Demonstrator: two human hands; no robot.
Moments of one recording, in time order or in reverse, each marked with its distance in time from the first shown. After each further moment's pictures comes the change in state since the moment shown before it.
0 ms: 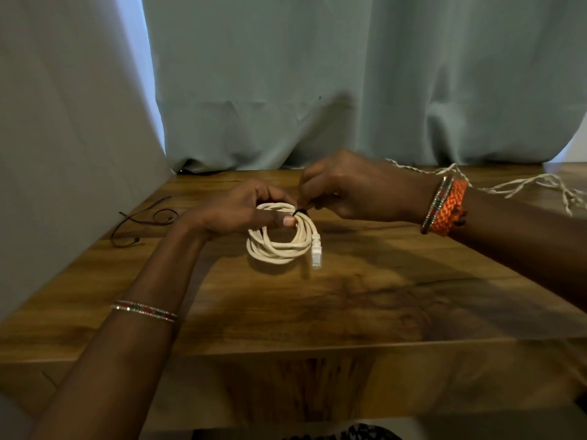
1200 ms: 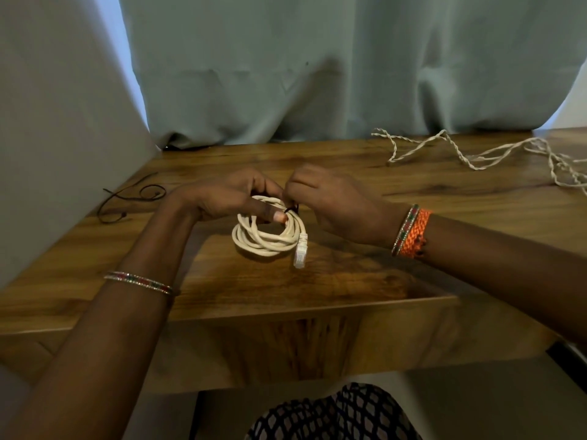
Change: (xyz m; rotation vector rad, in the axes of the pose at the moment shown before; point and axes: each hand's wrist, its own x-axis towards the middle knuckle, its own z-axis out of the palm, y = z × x) left_hand 0.003 -0.020 0.004 -0.047 -0.220 -0.119; right_hand -0.023 -0.020 0.065 -0.129 0.246 0.009
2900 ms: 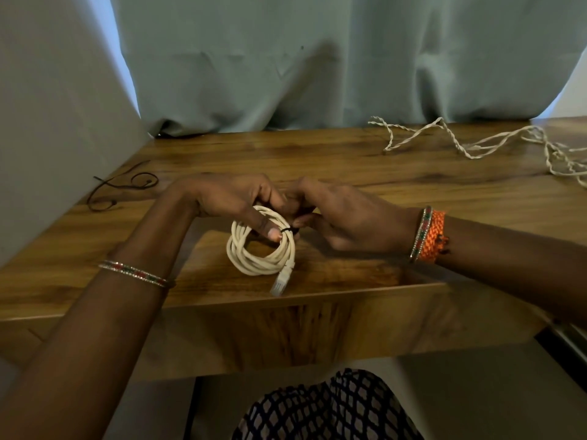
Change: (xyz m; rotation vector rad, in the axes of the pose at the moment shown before) left_hand 0.000 0.005 0.013 0.140 -0.247 -0.028; right_hand -0.025 -0.027 -0.021 0.398 -0.080 0.198
